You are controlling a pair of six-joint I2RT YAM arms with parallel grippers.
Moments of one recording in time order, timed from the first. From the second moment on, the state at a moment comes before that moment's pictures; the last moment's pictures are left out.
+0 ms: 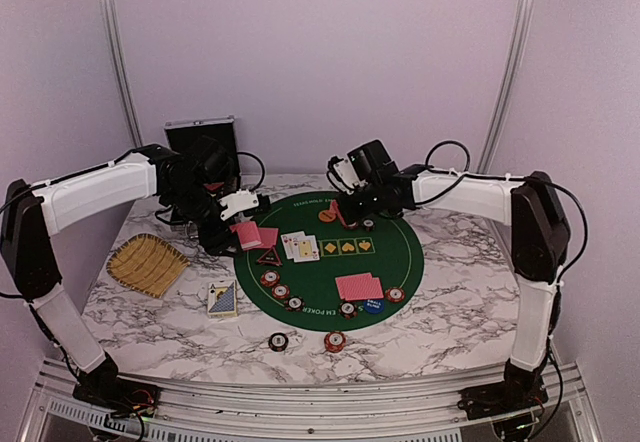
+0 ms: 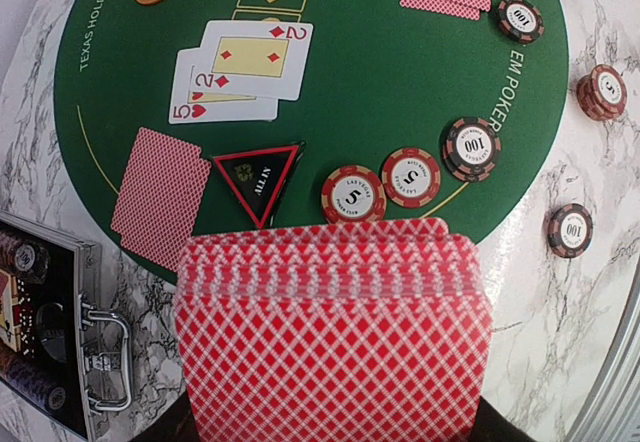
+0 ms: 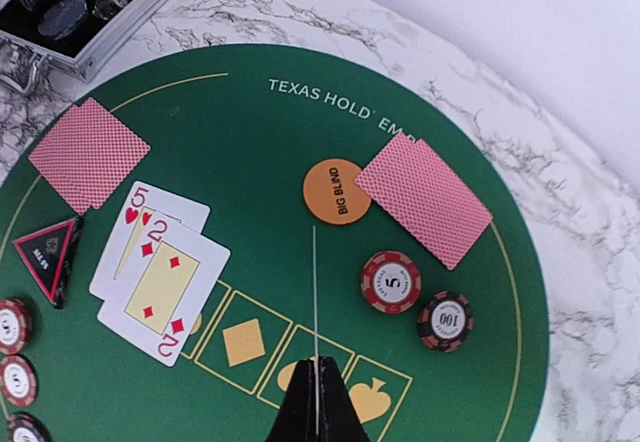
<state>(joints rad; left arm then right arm) -0.57 1.67 1.42 -0.93 0.20 0.65 0.67 1.99 1.58 -0.37 0.11 0.00</state>
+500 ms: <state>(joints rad) -0.57 1.67 1.42 -0.93 0.20 0.65 0.82 2.10 1.54 -0.10 0.51 -0.44</state>
